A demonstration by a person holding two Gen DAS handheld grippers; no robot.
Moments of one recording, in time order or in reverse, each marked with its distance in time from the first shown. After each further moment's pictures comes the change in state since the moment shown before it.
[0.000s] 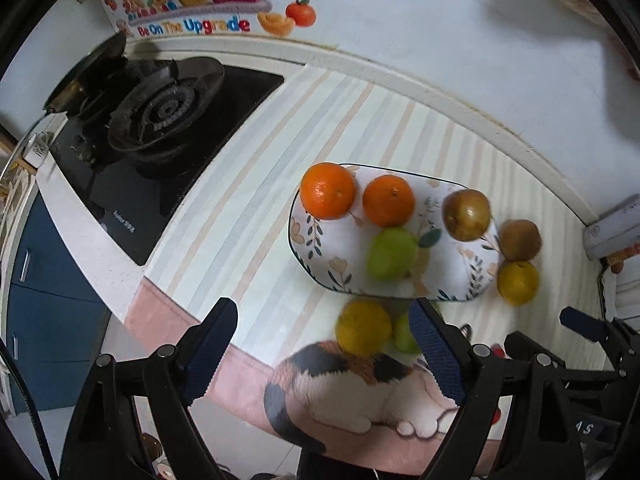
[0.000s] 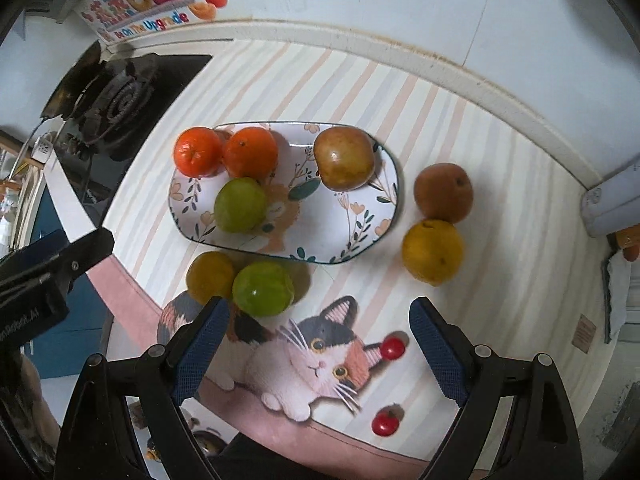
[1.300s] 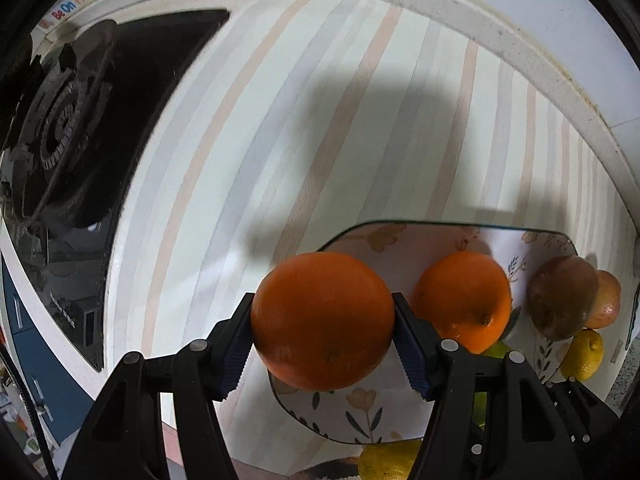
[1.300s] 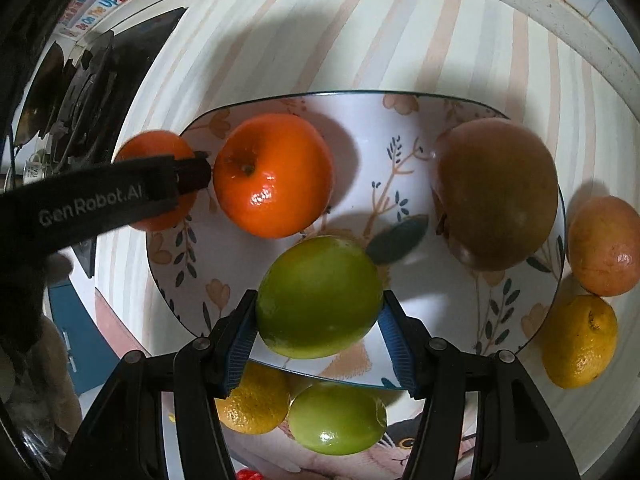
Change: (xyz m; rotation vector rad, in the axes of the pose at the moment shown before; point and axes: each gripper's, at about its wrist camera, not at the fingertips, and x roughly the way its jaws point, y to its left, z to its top) left arm 0.184 -0.003 0.111 0.084 0.344 0.012; right arm 0.164 0.041 0.092 0.111 0.252 0.143
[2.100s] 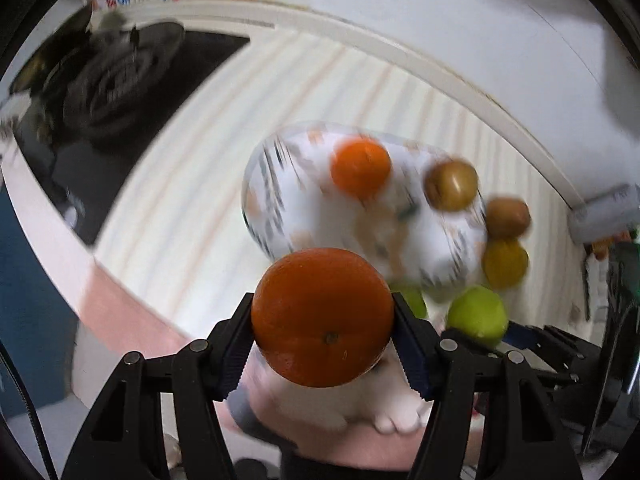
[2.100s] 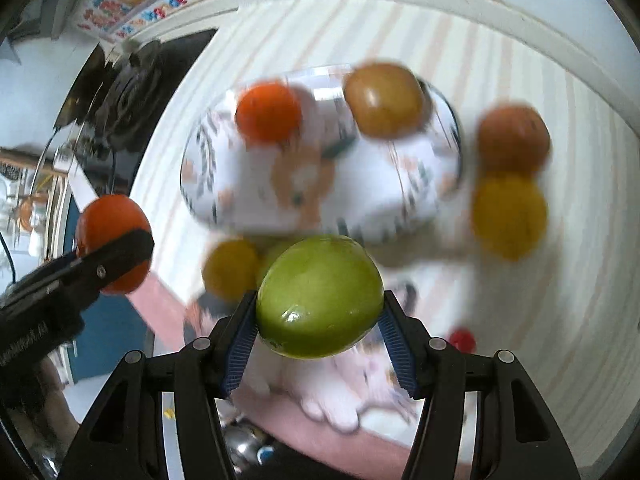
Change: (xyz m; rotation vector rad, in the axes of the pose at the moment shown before) left arm -0.097 -0.016 -0.135 -0.055 -0.225 -0.114; right arm -0.062 -0.026 -0.086 -0.026 -0.129 0.044
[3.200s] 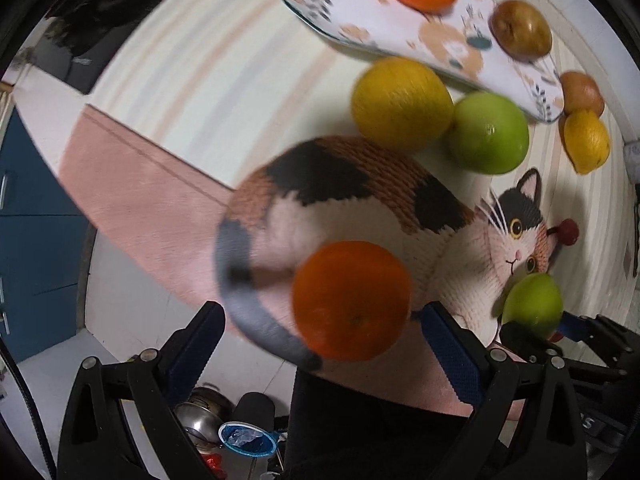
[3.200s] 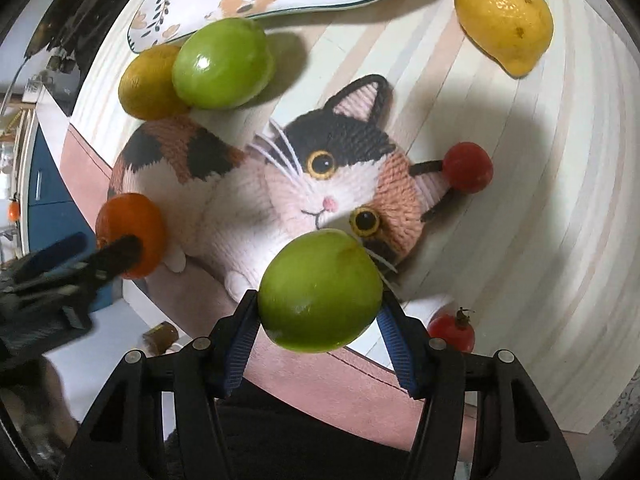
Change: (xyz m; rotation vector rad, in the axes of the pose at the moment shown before) left arm 0.083 0.012 -0.134 -0.072 0.240 0.092; right arm 0.042 -0.045 -0.129 -0.060 0.235 -0.096
